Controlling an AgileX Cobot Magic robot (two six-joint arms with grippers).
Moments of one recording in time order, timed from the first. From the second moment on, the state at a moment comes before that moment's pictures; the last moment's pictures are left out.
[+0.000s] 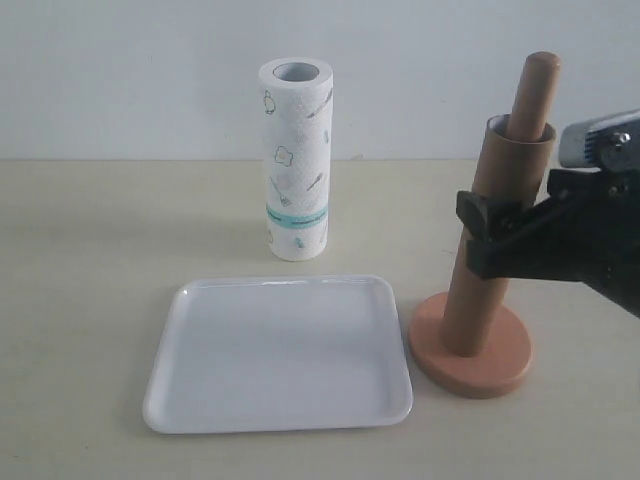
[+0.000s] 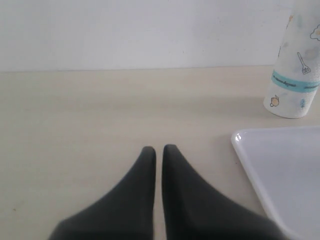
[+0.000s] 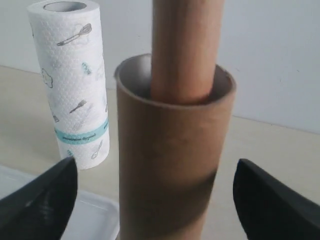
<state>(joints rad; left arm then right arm) -0.02 0.00 0.00 -0.05 0.29 0.05 0.51 1.23 -0.39 0.24 -0.56 -0.19</state>
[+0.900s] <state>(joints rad) -0.02 0.00 0.00 -0.05 0.29 0.05 0.51 1.21 -0.48 0.25 -0.53 -0.19</state>
